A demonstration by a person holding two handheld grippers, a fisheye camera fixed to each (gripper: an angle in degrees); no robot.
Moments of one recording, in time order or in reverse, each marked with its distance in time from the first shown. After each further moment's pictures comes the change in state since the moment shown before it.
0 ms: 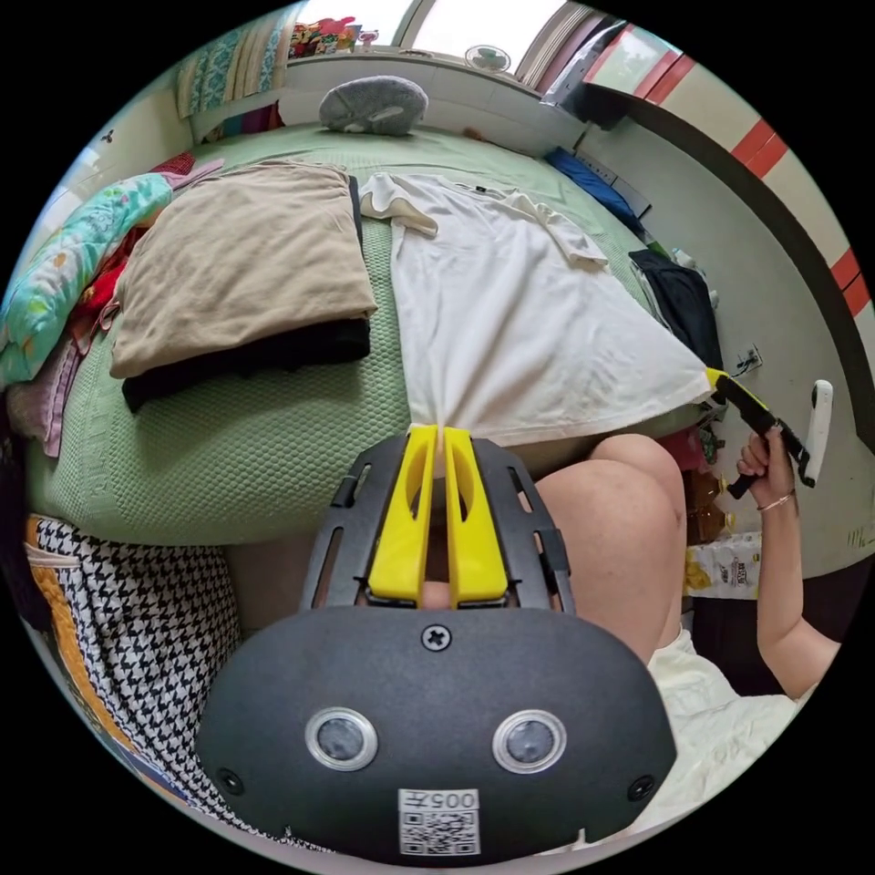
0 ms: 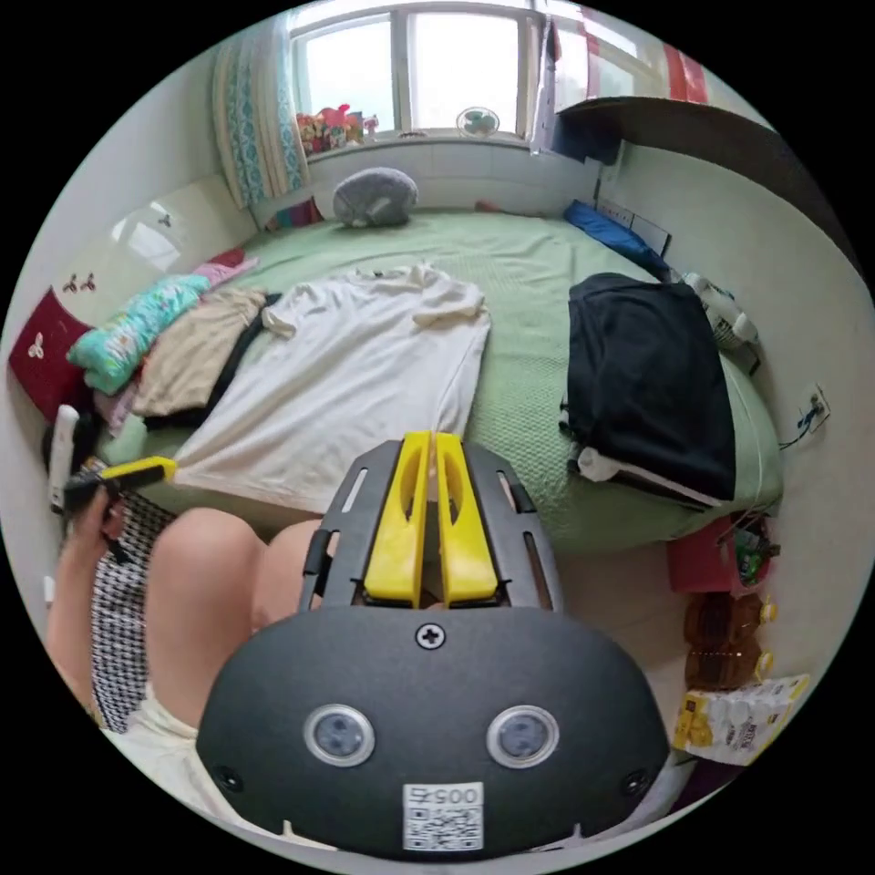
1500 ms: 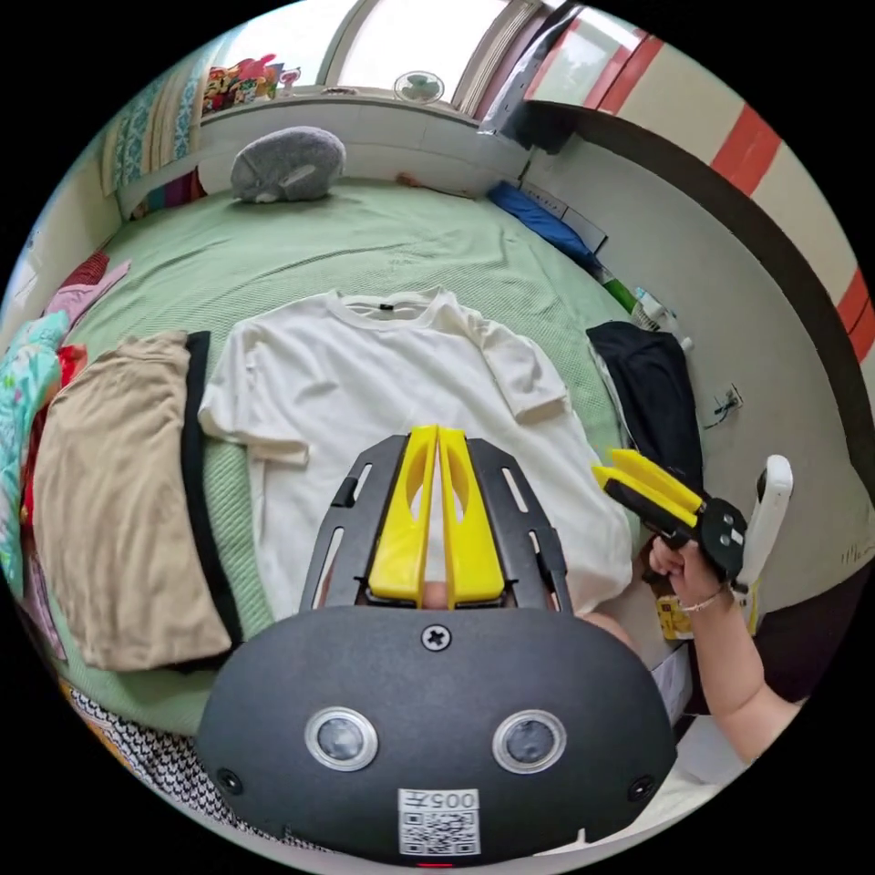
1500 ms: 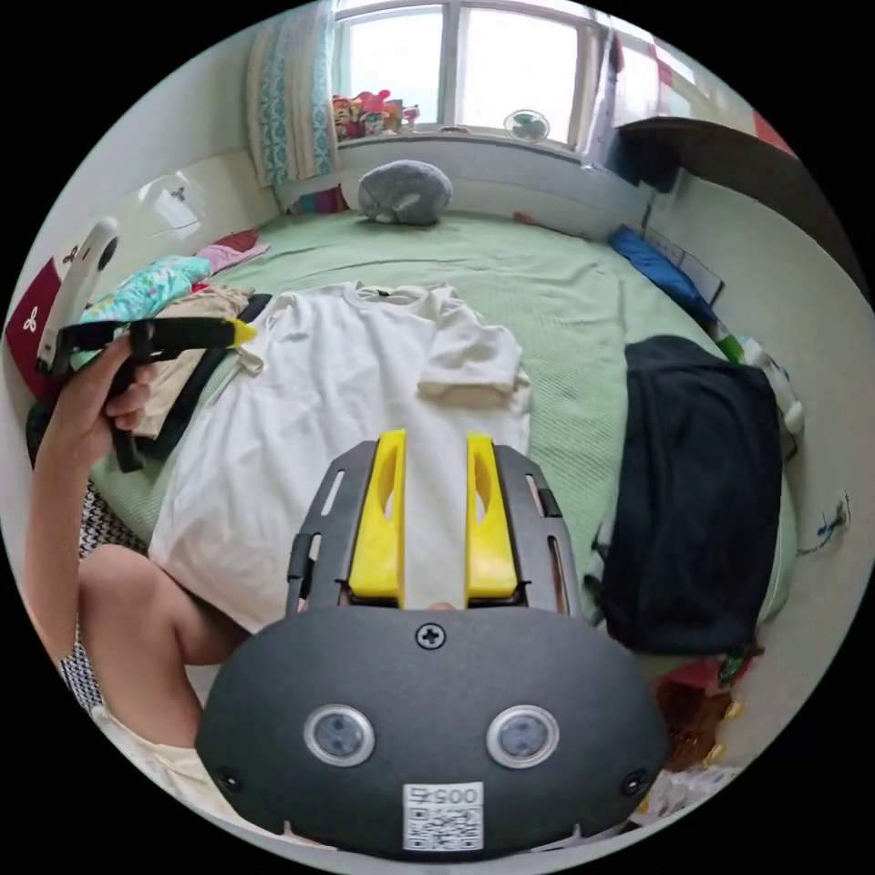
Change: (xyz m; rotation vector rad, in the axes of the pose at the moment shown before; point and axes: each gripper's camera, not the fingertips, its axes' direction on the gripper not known) left arm 0.149 -0.347 0.161 0.103 0.069 0.086; right arm -0.058 -0.143 0.167 -0.058 0.067 -0.269
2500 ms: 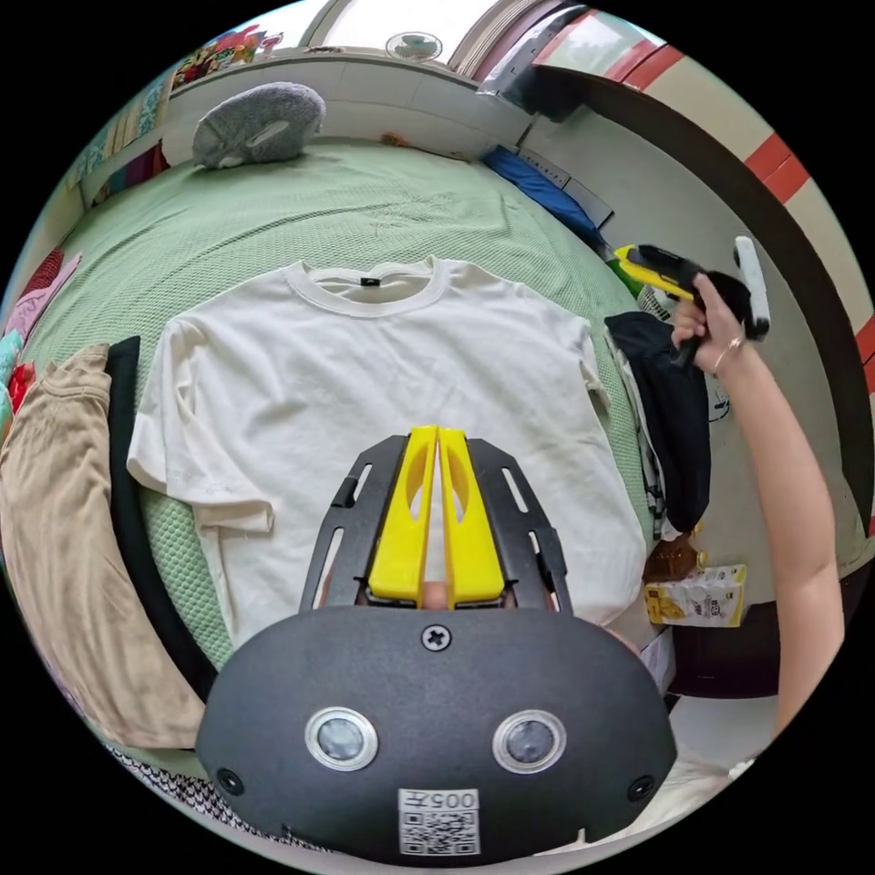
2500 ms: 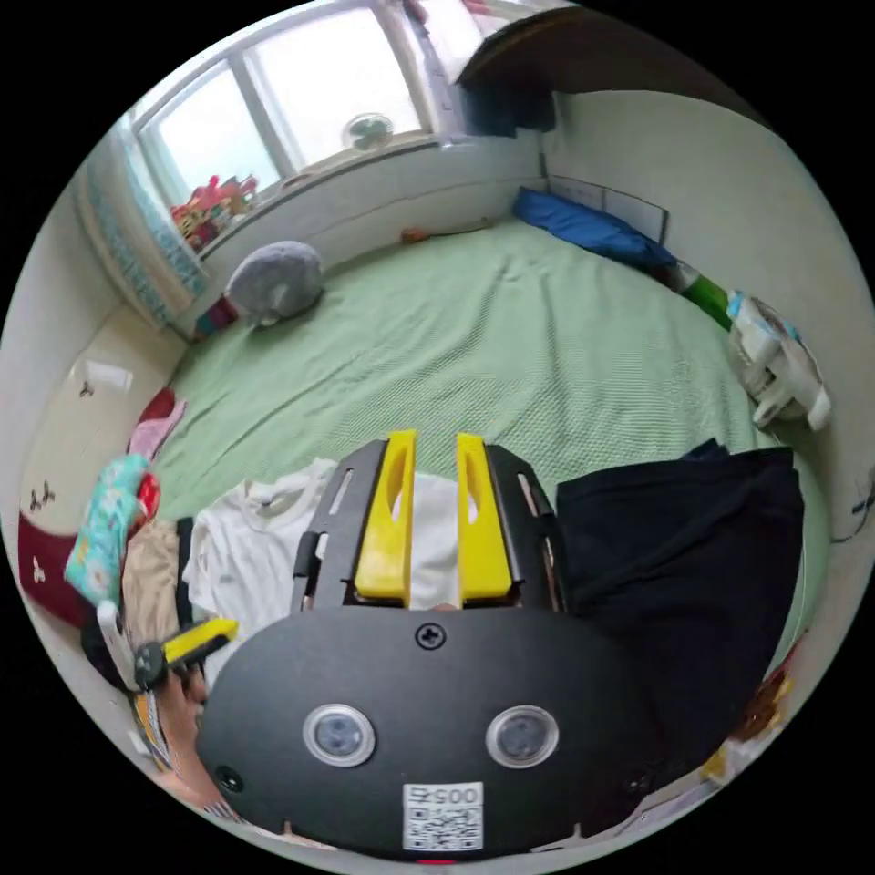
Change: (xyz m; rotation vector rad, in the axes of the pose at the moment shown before) left arm -0.056 -0.081 0.105 -0.087 0.094 0.014; right arm 0.167 -0.175 0.079 -0.030 -0.089 0.351
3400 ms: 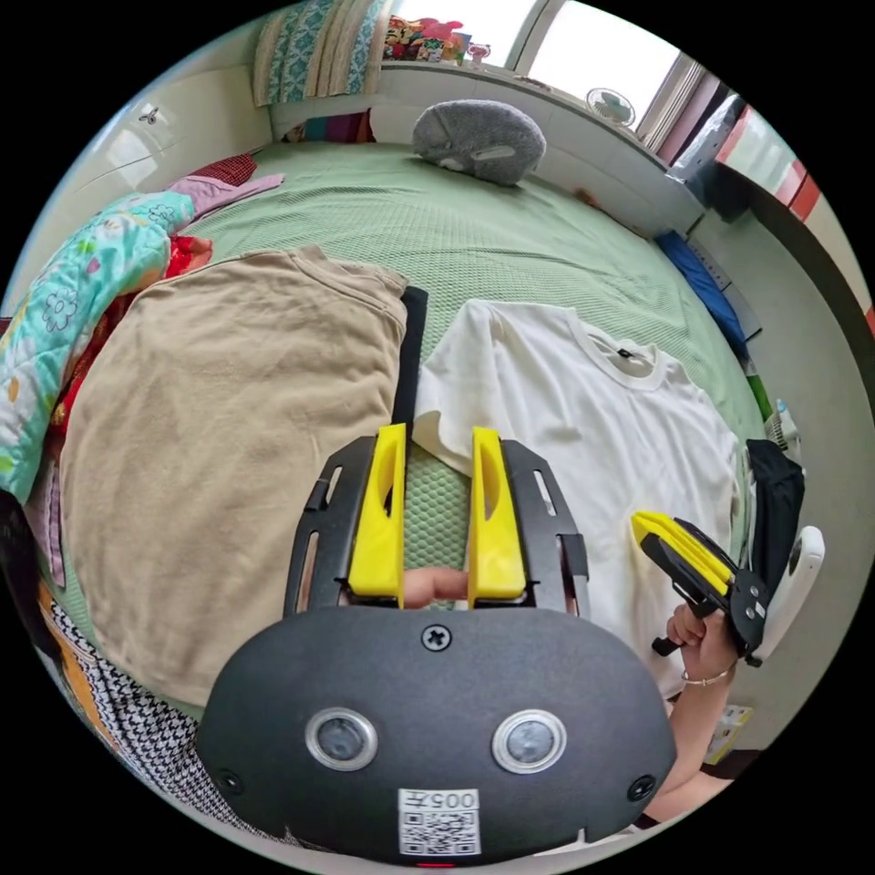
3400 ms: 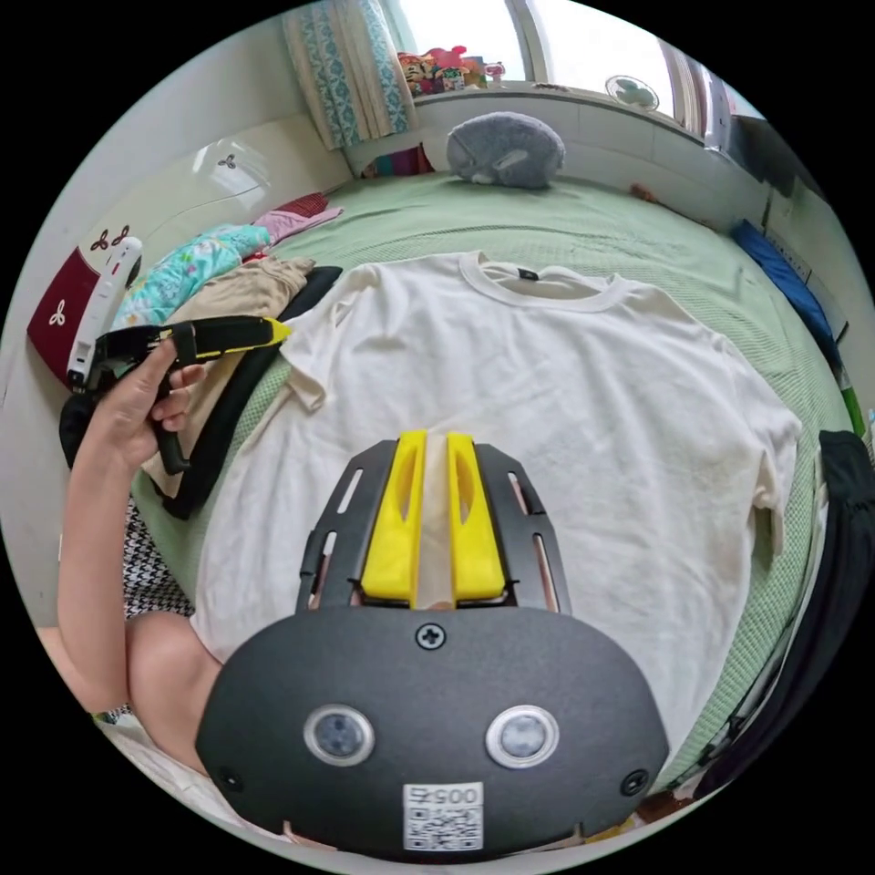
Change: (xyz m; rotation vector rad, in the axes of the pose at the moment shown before) left arm -0.185 0.073 -0.066 0.138 -0.313 -0.357; right arm -0.214 0.145 0.106 -0.102 -0.149 -0.389
